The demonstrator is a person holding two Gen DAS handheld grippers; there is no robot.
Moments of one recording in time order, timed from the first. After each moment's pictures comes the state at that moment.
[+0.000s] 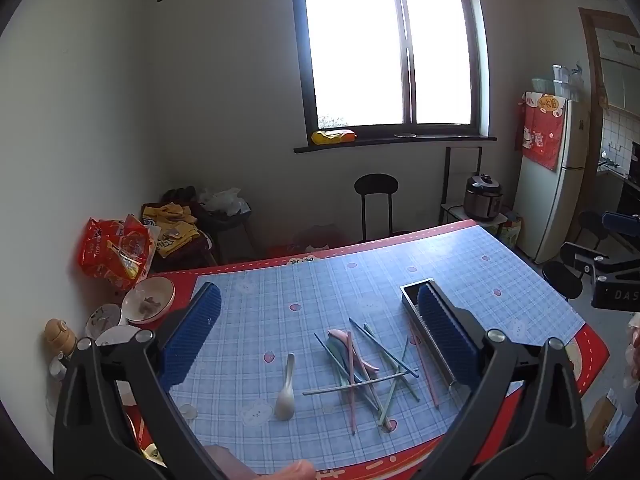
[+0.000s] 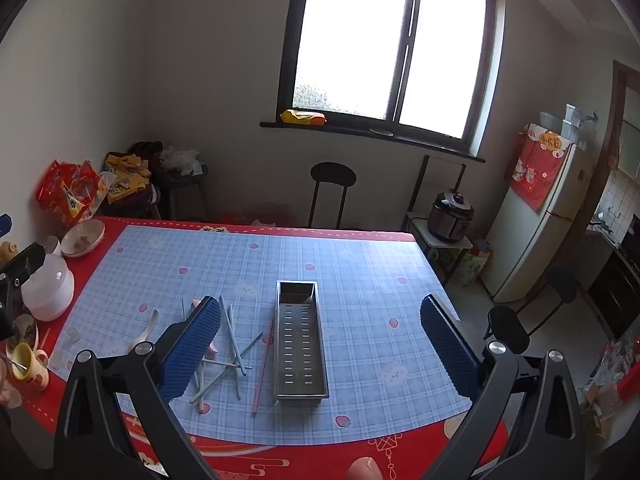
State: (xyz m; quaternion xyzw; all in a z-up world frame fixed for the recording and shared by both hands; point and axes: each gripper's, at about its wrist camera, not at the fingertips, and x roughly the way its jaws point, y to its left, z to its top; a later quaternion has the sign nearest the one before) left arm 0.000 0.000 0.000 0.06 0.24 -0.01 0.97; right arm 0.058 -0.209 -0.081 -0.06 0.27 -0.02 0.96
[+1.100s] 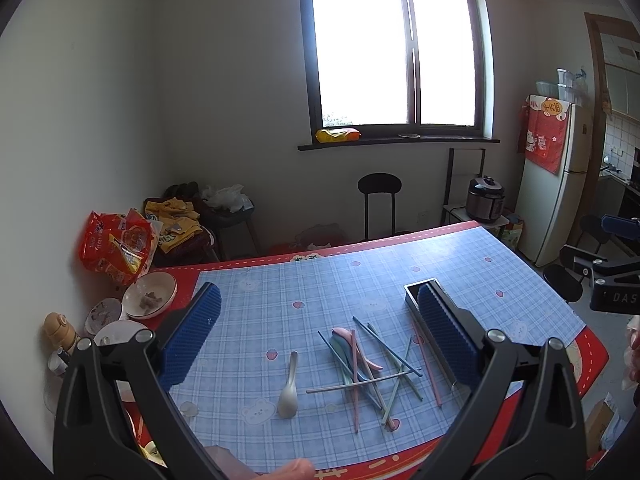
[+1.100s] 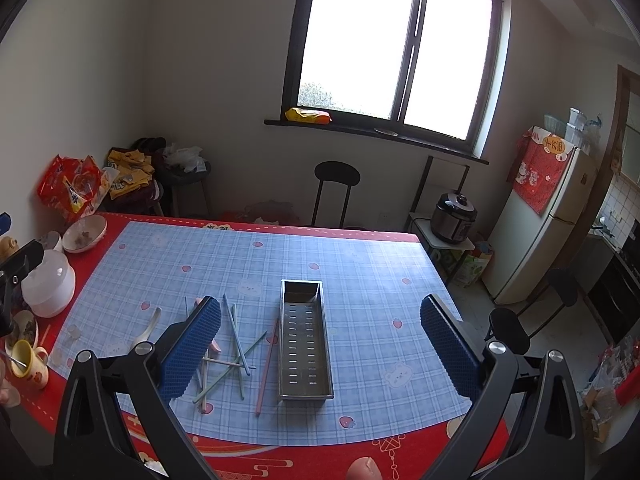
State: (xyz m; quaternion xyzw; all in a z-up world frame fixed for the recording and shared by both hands) left arm 0.000 0.008 -0.001 0.05 0.24 -0.01 0.97; right arm 0.061 -0.199 -0.085 -0.07 0.28 -0.01 0.96
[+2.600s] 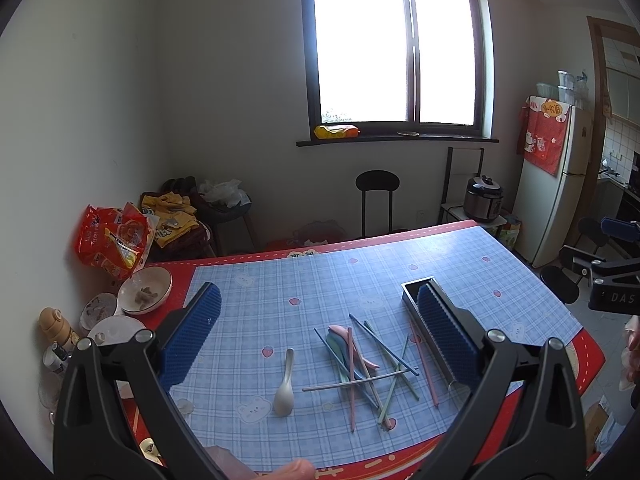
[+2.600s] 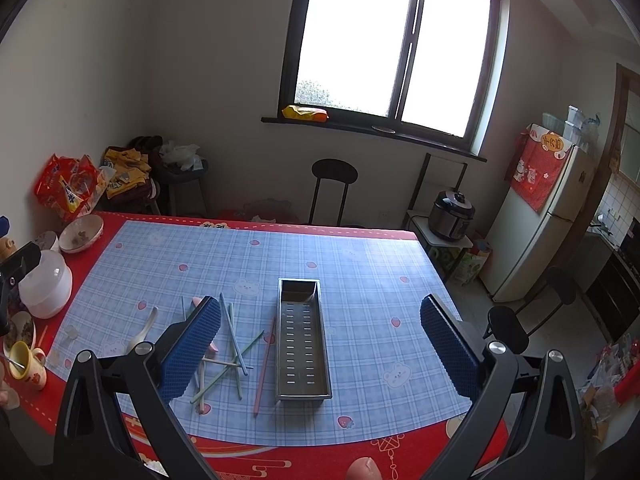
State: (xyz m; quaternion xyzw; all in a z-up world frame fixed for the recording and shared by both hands) left arm 0.003 0.010 -0.004 0.04 0.25 -0.01 0.97; right arm 0.065 -0.201 -0.086 -0.07 0.28 -0.02 0.96
